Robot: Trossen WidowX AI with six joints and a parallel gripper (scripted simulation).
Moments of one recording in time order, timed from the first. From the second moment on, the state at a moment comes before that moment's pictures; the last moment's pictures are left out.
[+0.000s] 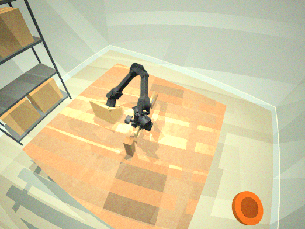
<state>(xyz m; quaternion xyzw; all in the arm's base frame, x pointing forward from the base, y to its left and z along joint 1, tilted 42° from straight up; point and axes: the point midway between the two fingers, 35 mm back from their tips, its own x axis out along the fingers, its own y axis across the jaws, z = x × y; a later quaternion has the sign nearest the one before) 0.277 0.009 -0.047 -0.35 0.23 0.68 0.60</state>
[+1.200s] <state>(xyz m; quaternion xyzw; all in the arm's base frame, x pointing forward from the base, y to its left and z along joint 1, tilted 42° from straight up) 0.278 0.004 -0.051 -0.35 0.23 0.69 0.60</state>
